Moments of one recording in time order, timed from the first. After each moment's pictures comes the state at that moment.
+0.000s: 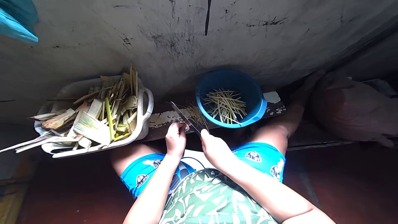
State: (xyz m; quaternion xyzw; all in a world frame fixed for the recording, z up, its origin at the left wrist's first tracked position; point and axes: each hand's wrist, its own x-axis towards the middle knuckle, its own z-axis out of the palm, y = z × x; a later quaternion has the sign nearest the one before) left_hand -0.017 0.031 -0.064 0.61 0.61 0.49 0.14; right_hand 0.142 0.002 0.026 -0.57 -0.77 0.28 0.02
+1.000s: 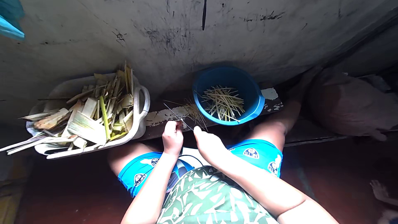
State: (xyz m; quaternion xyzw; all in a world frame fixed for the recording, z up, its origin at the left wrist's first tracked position) left_hand -0.020 0.031 -0.069 0.64 0.61 0.47 0.06; right_hand 0.127 0.011 0.032 -0.58 -0.76 0.29 -0.05
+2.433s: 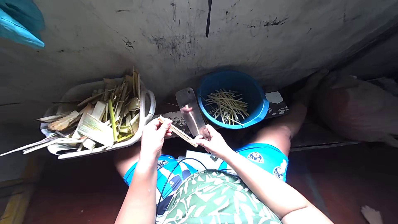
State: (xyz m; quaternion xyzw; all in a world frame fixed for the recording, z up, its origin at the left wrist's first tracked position) left_hand -0.067 0.027 0.038 0.42 0.61 0.52 0.43; right_hand 0.153 0.025 -0.040 -0.37 -0.53 0.65 0.39
